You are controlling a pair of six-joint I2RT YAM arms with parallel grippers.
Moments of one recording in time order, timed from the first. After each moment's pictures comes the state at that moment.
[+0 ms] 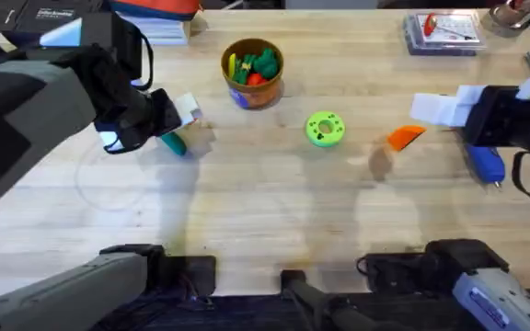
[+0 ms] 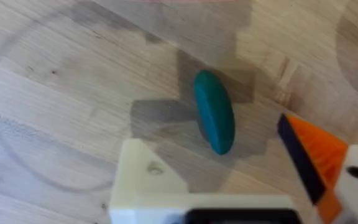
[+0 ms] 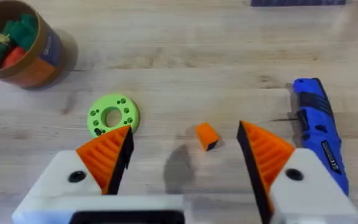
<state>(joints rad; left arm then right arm) 0.00 1.33 0.85 -0.77 -0.05 -0.52 0.00 0.71 0.87 -0.88 -0.03 0.07</state>
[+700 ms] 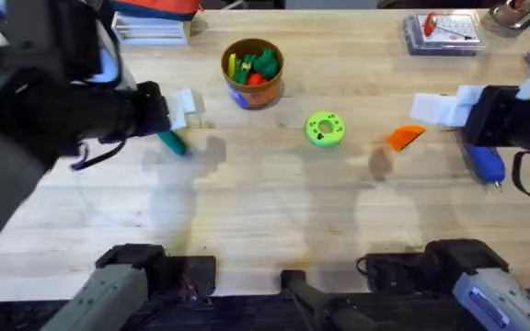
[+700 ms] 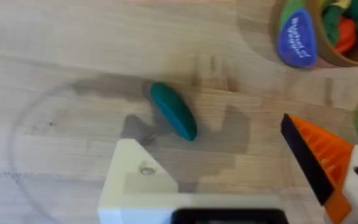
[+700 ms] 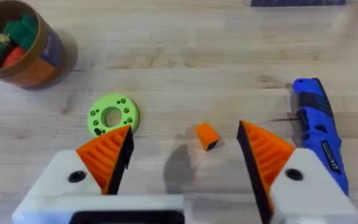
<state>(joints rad) 0.00 1.01 0.85 -0.83 0.08 -0.24 0.00 0.71 0.87 -0.88 -0.03 0.07</state>
